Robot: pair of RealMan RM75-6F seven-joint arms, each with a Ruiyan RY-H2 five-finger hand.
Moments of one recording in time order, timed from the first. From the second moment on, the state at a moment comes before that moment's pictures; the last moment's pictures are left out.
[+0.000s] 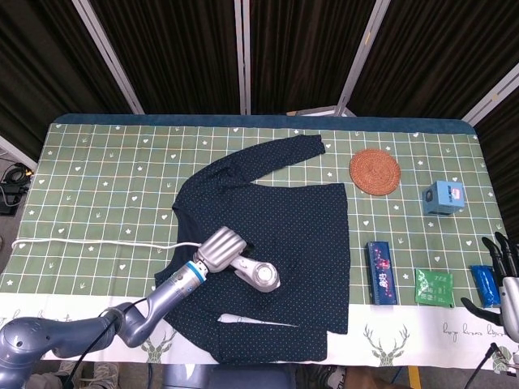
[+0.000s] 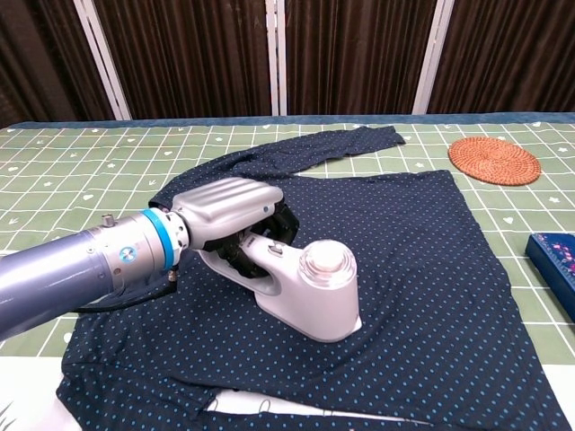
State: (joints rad) left arm -0.86 -1.83 -0.09 -1.17 1.49 0.91 0.06; right arm 0.00 -0.99 0.07 -1.71 -1.47 1.54 0.06
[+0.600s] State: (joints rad) left arm -0.84 -1.75 -0.08 -1.24 1.44 0.89 0.12; right arm -0.01 -0.99 0.07 -1.71 -1.48 1.54 0.06
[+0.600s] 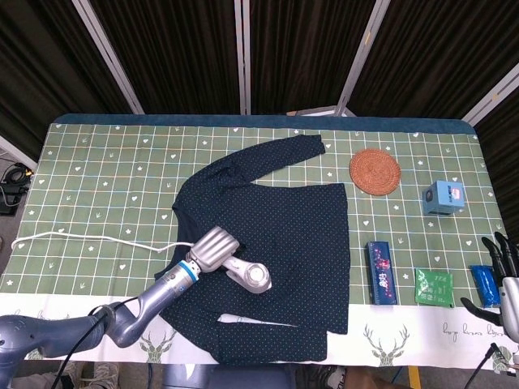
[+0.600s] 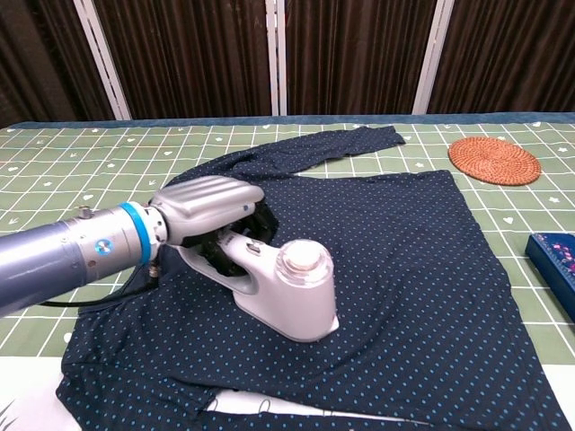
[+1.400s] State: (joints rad) left arm -0.78 -1.64 -0.05 -1.22 1.46 0.94 0.05; right arm -0.01 -1.00 0.07 -1.73 -1.50 1.55 0.04
